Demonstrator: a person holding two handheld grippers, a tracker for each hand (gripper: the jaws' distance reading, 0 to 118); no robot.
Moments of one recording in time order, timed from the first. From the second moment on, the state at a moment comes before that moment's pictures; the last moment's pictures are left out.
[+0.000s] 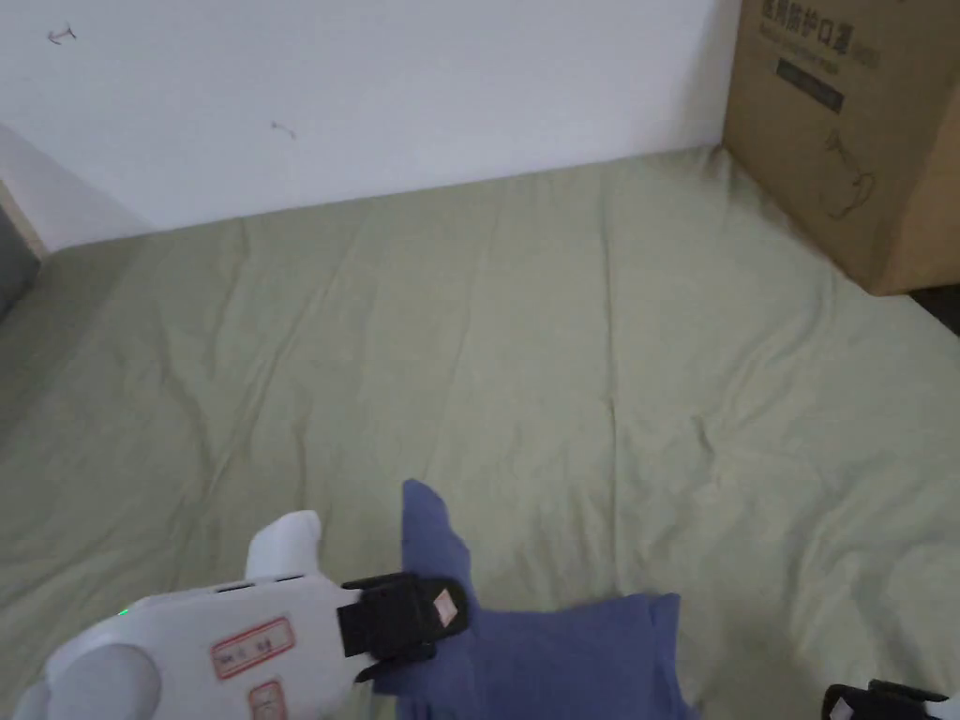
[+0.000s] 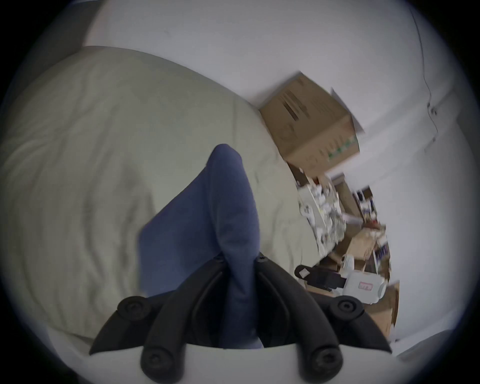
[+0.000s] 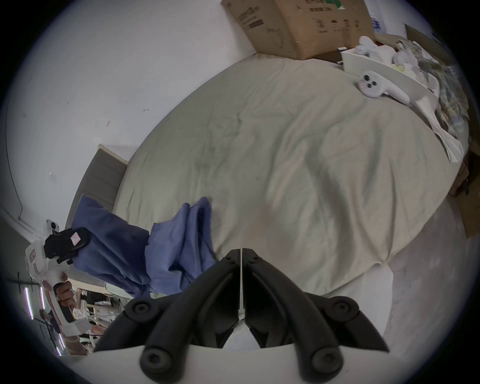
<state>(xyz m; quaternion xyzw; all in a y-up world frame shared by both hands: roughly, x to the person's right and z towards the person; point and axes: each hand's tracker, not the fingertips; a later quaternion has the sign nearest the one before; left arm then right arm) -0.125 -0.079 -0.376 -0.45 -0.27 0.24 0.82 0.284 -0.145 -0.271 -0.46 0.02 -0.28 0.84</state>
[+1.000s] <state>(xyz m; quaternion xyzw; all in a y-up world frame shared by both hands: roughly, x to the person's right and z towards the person) -0.004 -0.192 -0.384 -0.58 -0.33 0.15 0.73 0.299 -0.161 -0.263 -0.47 -0.02 -0.30 0.83</state>
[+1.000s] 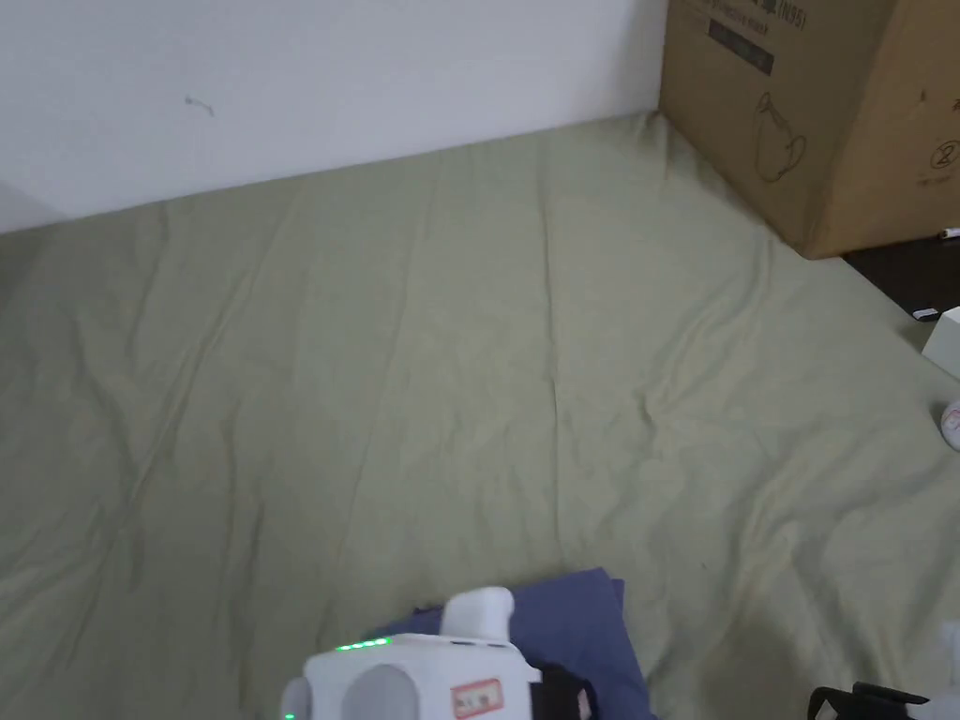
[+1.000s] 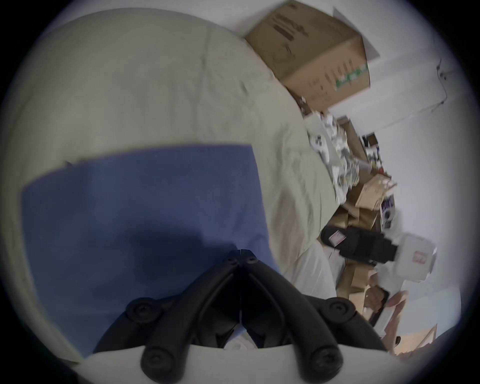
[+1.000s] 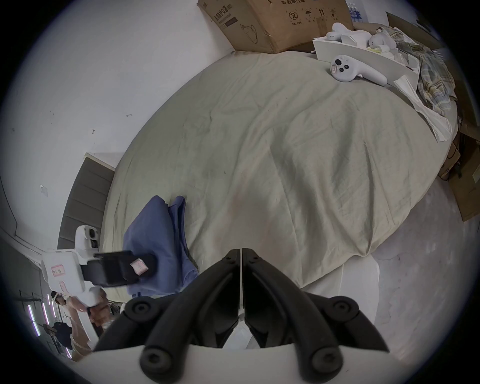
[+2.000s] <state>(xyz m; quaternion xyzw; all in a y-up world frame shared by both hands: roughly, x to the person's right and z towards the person) -0.212 -0.202 -0.376 -0.52 -0.20 0.37 0.74 0.169 -0.183 -0.371 -0.54 0.13 -0.11 0.82</state>
